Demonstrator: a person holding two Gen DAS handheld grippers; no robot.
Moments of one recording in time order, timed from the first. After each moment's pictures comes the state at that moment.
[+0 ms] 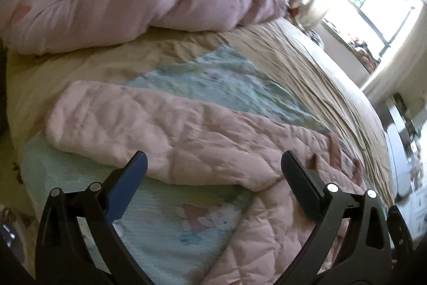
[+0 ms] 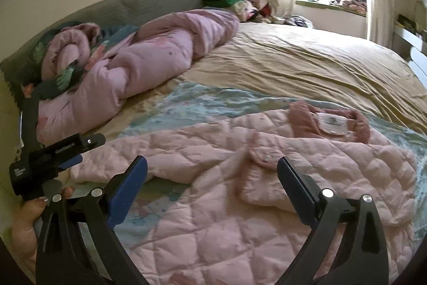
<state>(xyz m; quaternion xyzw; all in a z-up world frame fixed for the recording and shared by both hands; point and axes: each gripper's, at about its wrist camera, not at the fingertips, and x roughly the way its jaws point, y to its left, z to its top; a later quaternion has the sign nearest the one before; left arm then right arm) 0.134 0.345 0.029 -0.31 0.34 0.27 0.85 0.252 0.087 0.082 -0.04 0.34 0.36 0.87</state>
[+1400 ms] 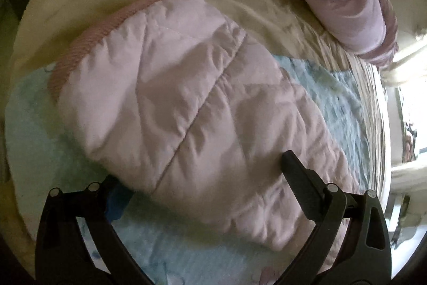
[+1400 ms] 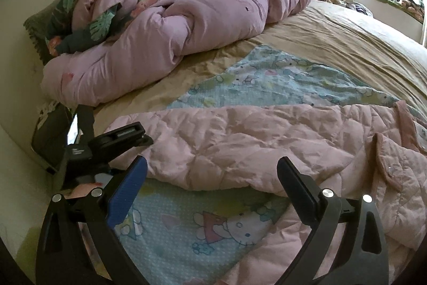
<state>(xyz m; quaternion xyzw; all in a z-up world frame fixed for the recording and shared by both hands) 0.084 0.492 -0.113 -0.51 0.35 0.39 0.68 0.231 0.252 0.018 -0.09 0.39 0.47 0.78</state>
